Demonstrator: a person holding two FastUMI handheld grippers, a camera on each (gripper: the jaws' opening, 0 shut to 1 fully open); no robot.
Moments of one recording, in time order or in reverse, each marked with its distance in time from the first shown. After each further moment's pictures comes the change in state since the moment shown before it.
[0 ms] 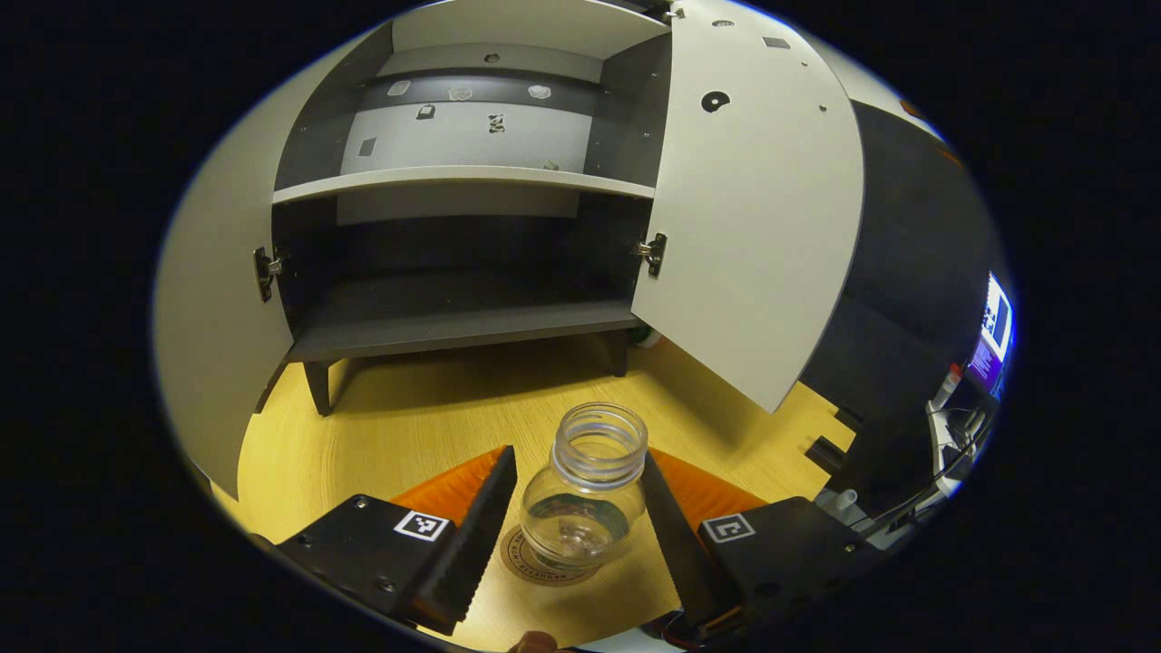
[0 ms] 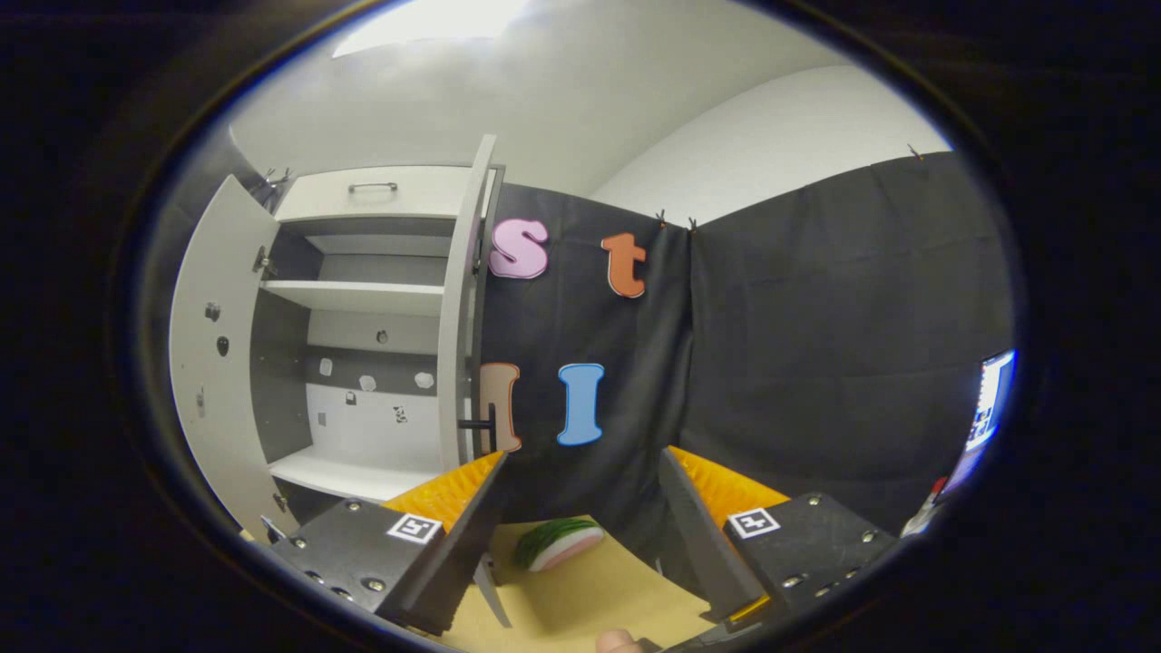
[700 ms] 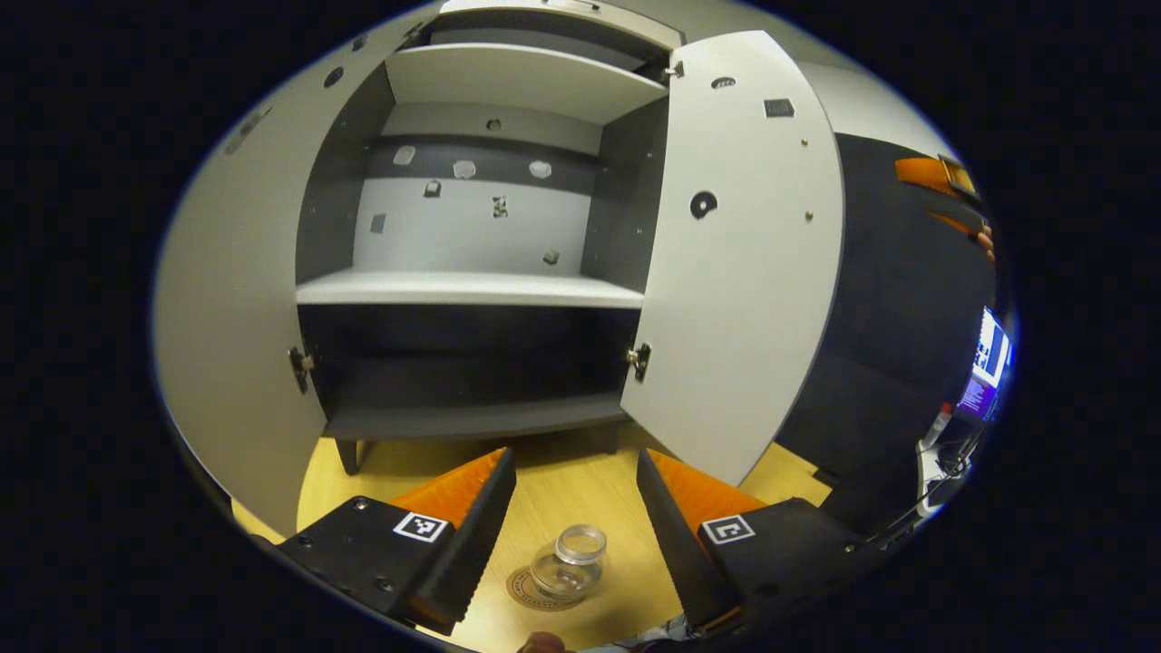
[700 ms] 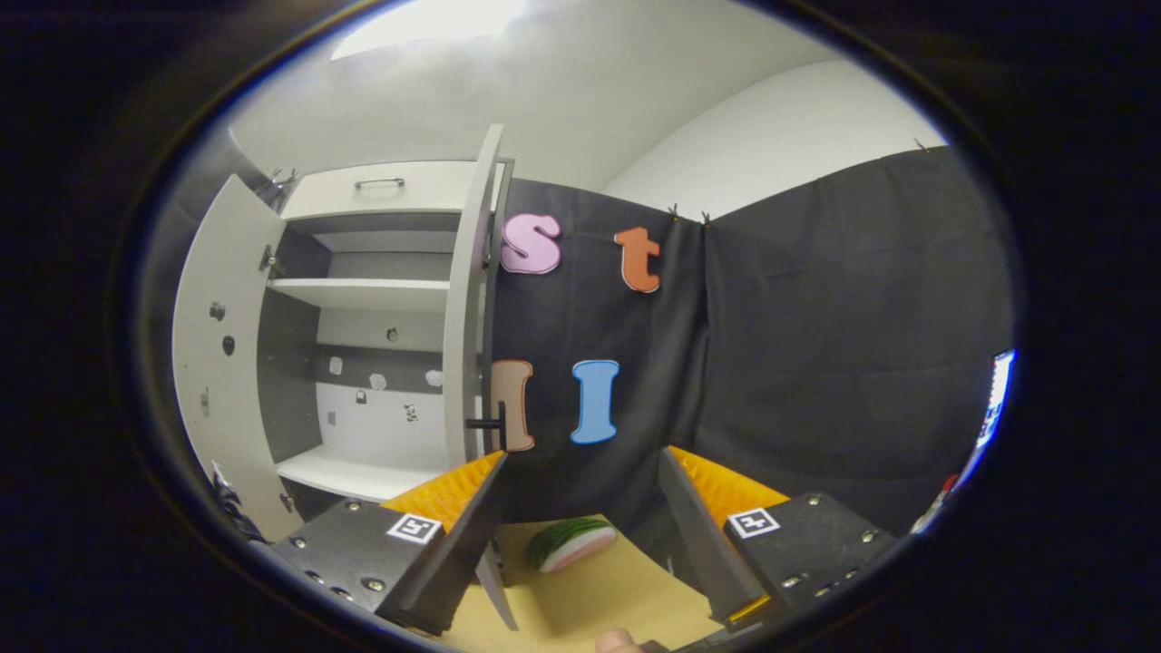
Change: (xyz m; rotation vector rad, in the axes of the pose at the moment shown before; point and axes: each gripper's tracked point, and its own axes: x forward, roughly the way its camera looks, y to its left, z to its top) left arm -0.064 -0.014 0.129 -0.005 -0.234 0.030; right arm 0.027 0.017 -0.005 0.010 0.004 0.074
